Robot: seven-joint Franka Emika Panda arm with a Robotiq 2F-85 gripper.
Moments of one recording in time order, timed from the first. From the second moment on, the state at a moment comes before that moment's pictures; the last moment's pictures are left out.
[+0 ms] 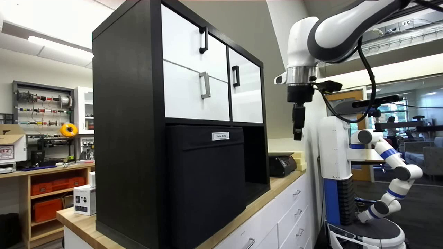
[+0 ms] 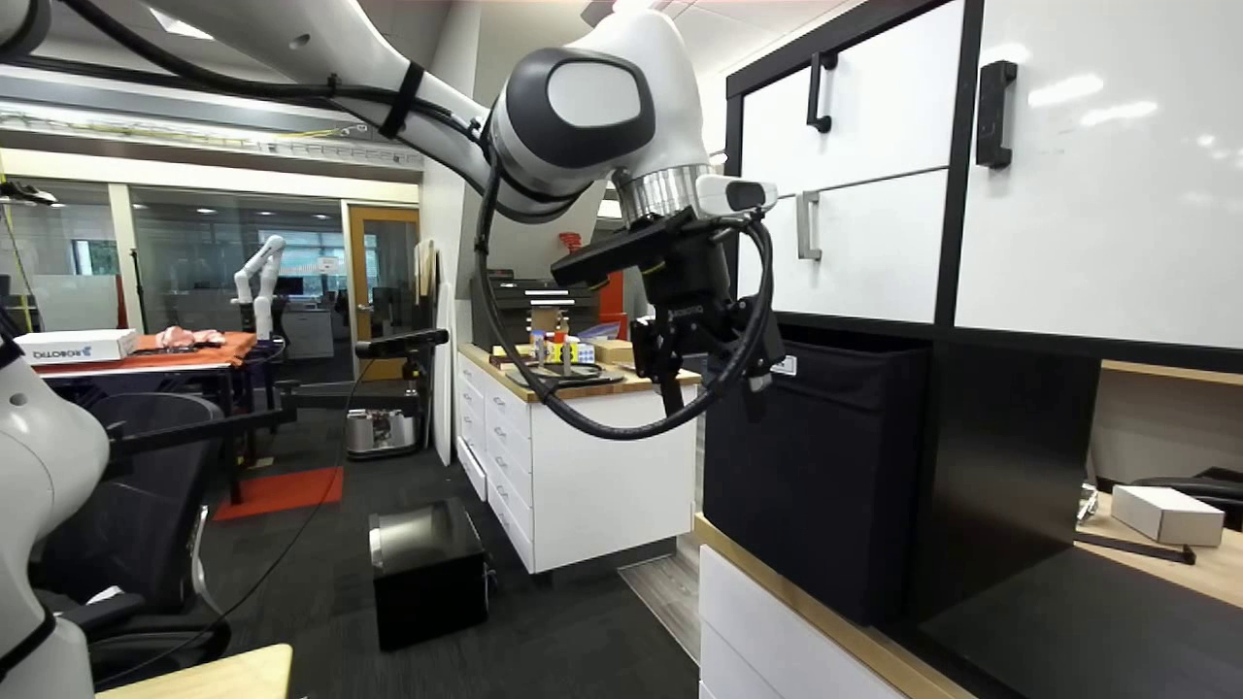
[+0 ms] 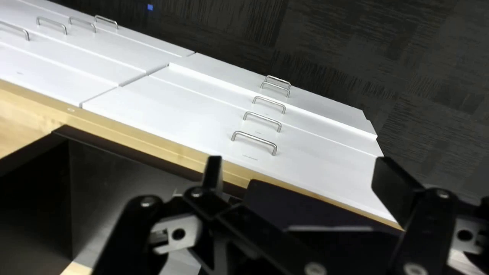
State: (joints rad) arm -0.04 -0.24 -0.11 -2.19 -0.20 2.15 -0.32
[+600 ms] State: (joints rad) arm -0.02 -0.16 -0.08 -2.08 -0.20 2.28 -0.53
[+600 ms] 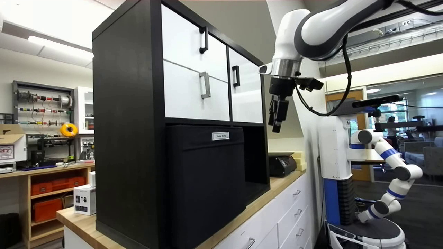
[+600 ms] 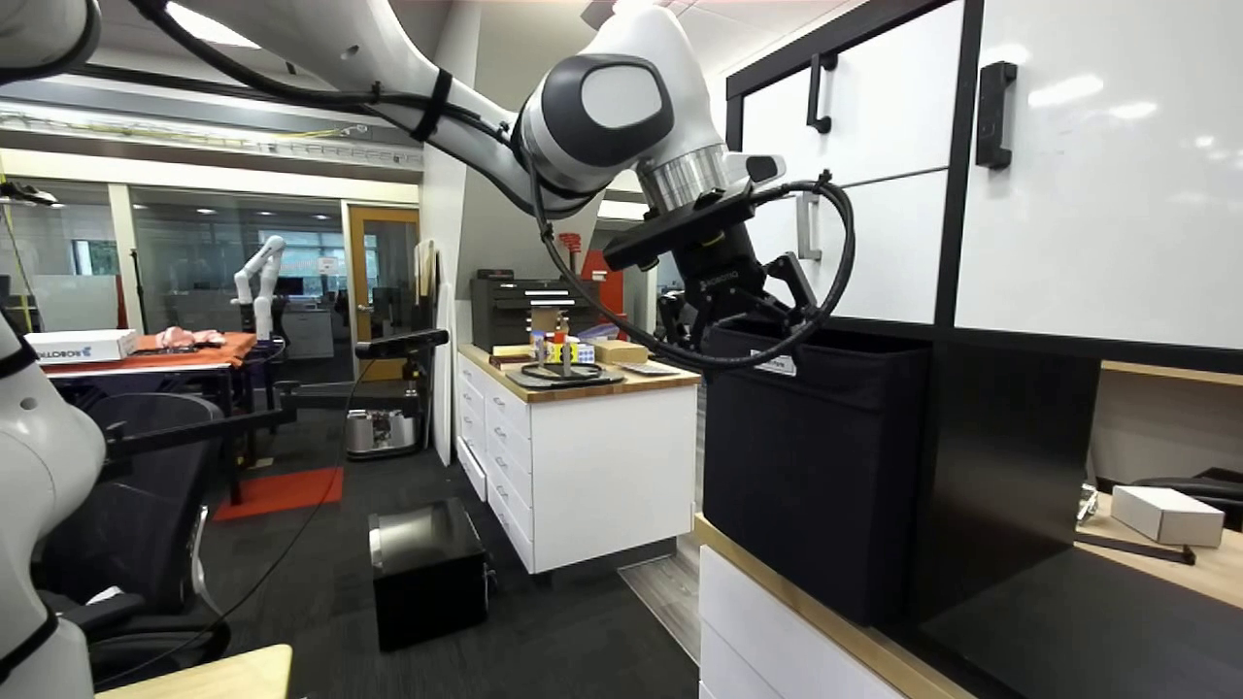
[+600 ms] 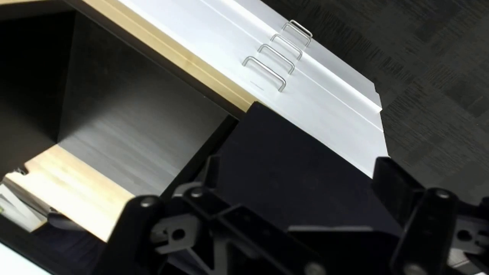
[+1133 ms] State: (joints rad) arm 0.01 -0.11 -0.05 -2.03 -0.18 2.41 -0.66
